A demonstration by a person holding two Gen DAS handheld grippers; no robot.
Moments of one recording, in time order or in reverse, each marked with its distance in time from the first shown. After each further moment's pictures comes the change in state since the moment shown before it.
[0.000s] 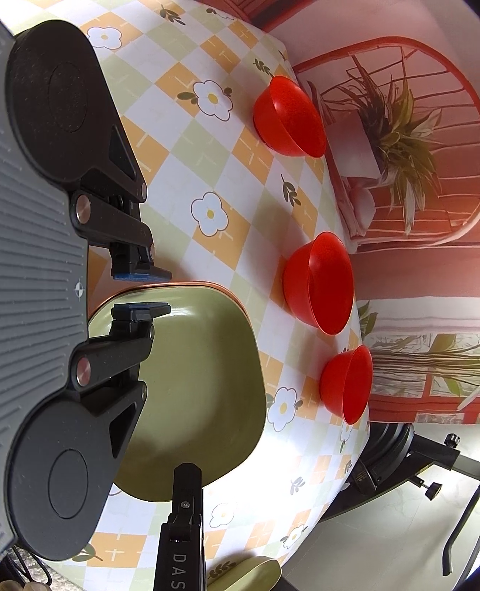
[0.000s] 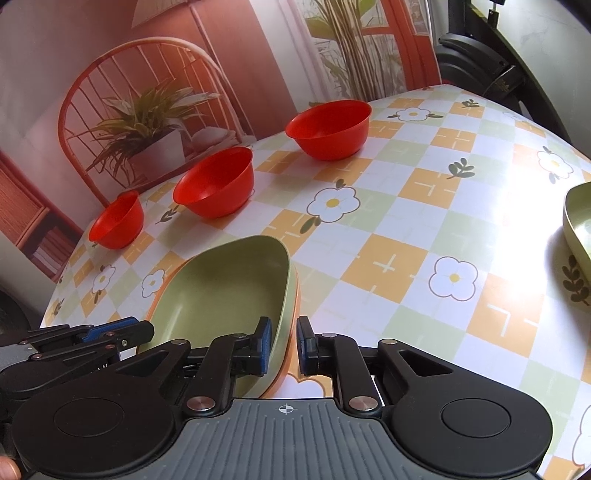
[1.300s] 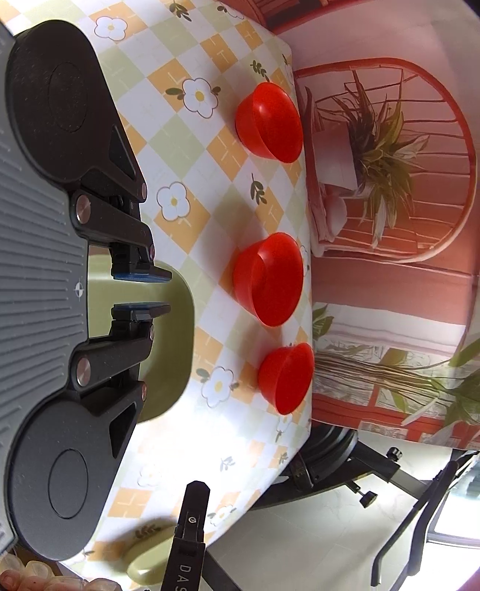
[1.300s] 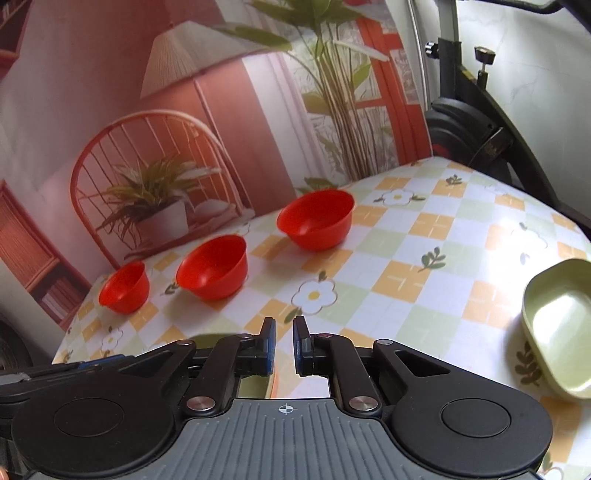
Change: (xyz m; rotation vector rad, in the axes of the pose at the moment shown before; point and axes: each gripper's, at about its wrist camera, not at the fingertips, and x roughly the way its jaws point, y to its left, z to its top) left arm -0.032 -0.008 0.029 -0.159 -0.094 -0.063; right arm -0.056 -0.027 0.049 -0.022 -0.196 0.020
